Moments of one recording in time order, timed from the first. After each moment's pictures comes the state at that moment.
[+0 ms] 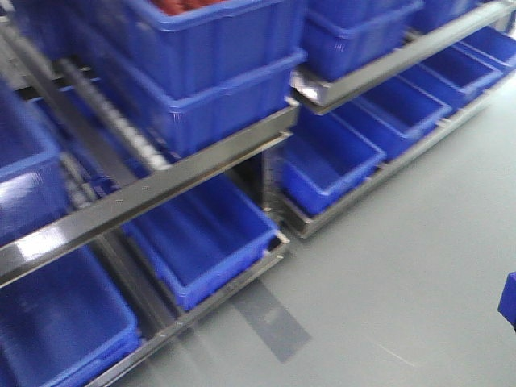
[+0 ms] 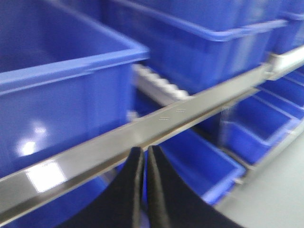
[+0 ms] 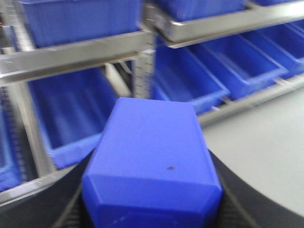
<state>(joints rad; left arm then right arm) 0.04 0.02 0.03 0.01 0.19 -0.04 0.13 0.19 -0.36 0.07 0.59 -0.14</state>
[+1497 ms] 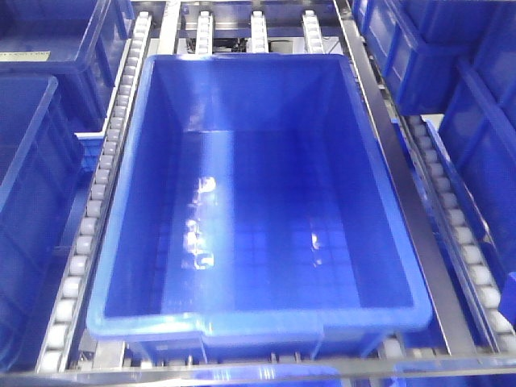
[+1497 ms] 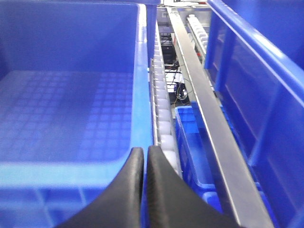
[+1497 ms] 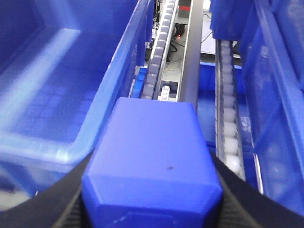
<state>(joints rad) 0.04 0.02 0.03 0.01 0.19 -0.04 0.13 0.19 -0.36 0.07 0.59 -0.14</state>
